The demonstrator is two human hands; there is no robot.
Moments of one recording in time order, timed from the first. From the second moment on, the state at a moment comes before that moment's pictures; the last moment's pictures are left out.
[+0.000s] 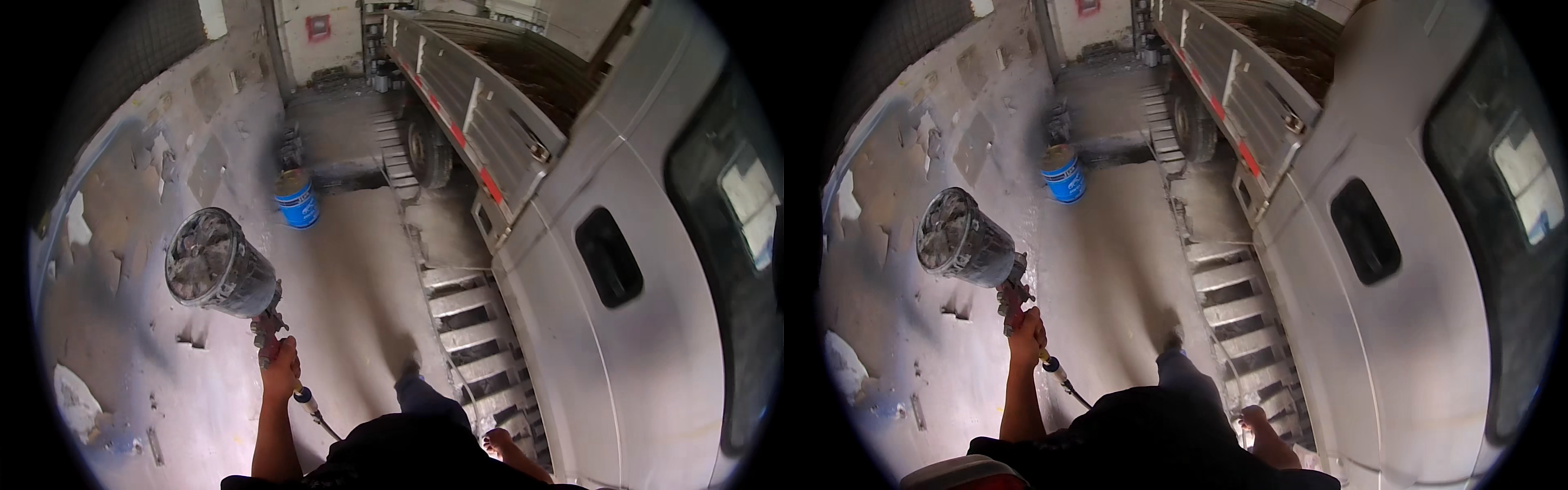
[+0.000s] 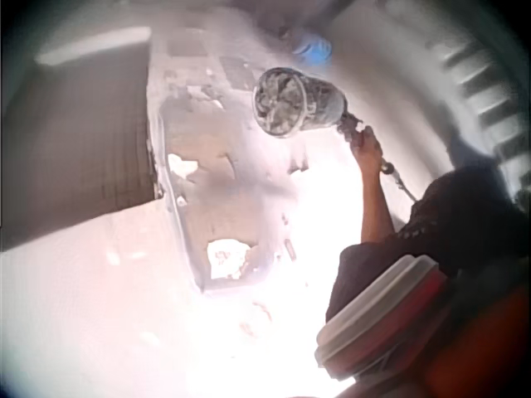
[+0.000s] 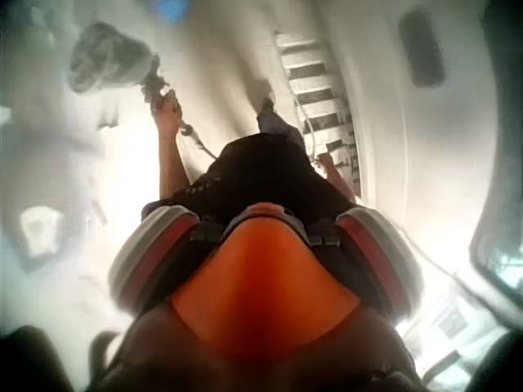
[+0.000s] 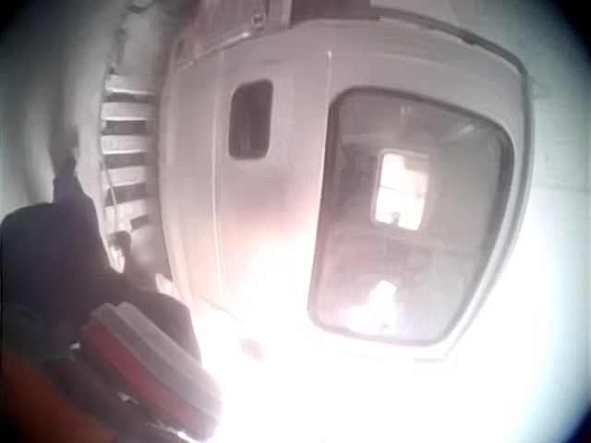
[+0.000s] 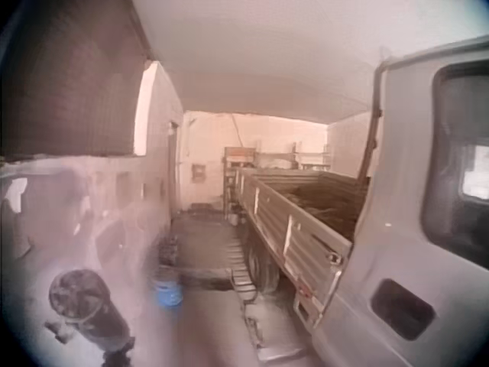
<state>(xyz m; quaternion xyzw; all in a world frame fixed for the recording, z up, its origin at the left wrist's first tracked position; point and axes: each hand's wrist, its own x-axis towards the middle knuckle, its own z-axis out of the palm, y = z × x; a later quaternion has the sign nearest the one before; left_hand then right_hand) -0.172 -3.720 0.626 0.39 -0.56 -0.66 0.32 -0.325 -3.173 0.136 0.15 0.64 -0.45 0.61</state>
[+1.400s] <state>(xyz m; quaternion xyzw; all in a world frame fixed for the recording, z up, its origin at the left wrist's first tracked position) -0.891 -4.582 0.654 0.35 -0.53 -0.68 0.37 -1.190 -4.009 0.178 0.16 0.36 -0.68 0.62</state>
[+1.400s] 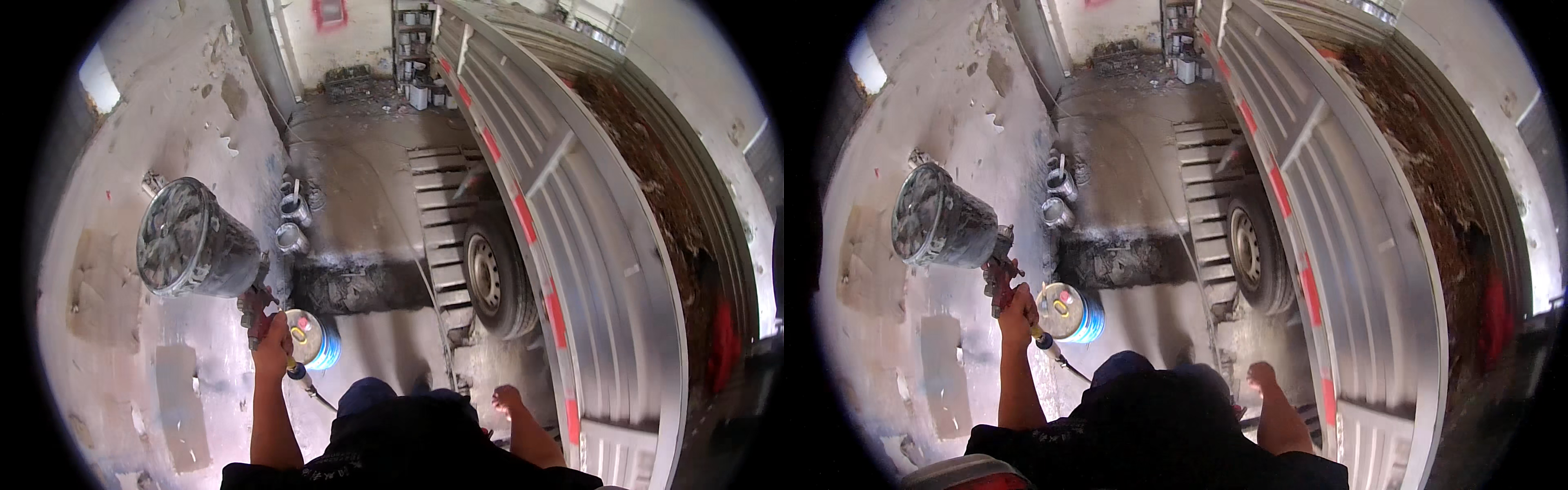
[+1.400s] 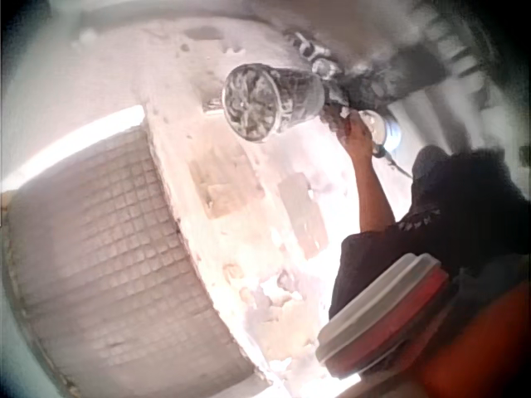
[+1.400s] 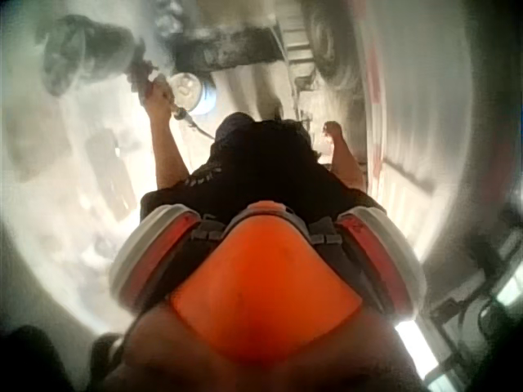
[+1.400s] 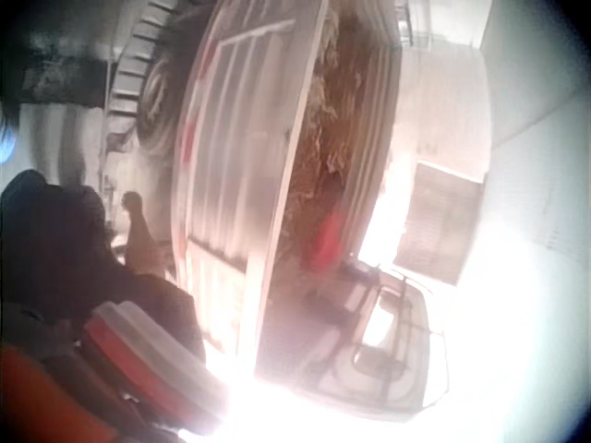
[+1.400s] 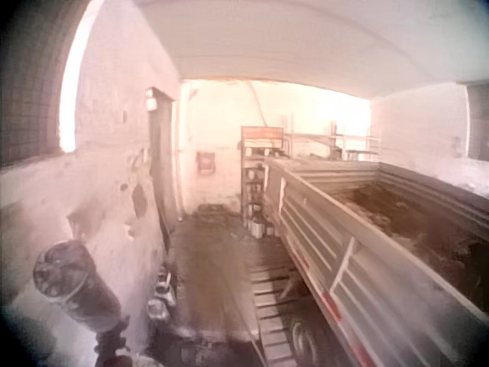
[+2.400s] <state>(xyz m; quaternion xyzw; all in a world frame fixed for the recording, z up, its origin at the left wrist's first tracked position) -1.399 -5.160 0.616 0.42 -0.52 -0.67 0.33 -1.572 -4.595 0.136 -0.17 0.76 -0.28 0.56</state>
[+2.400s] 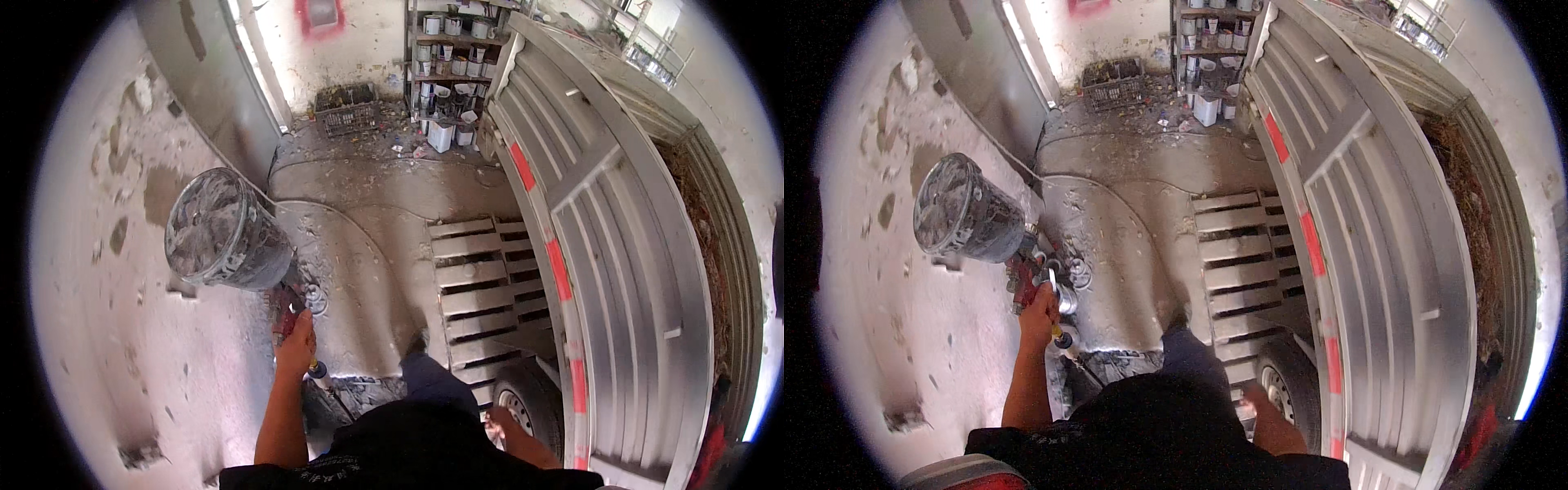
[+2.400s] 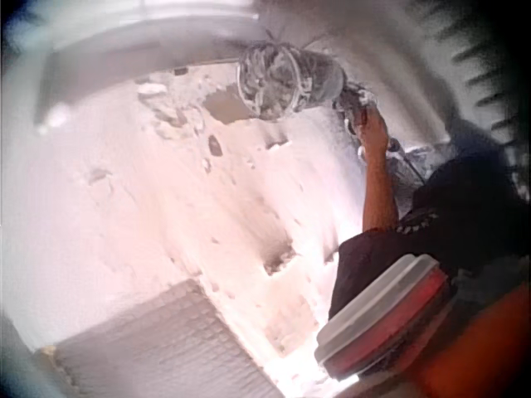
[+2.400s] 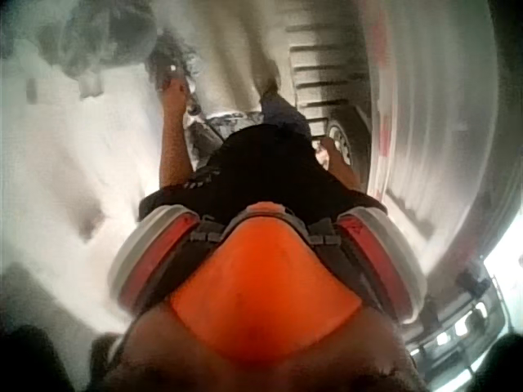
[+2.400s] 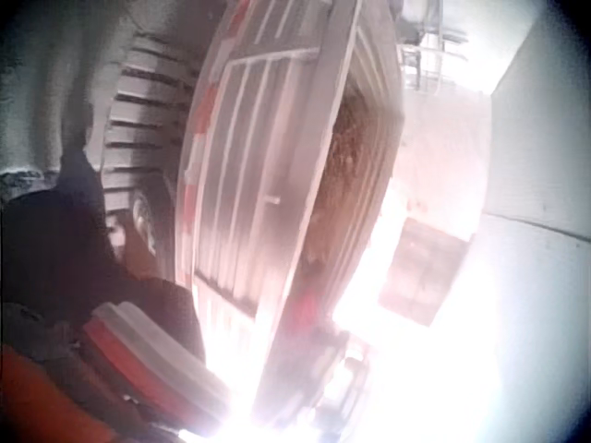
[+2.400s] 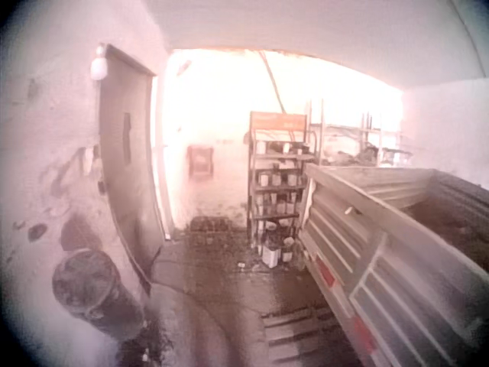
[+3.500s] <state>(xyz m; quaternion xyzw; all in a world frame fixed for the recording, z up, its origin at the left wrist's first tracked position) -1.868 -5.662 0.495 0.32 -0.65 -0.61 0.32 -2.064 -5.387 0.658 -0.28 0.82 -0.48 0.14</state>
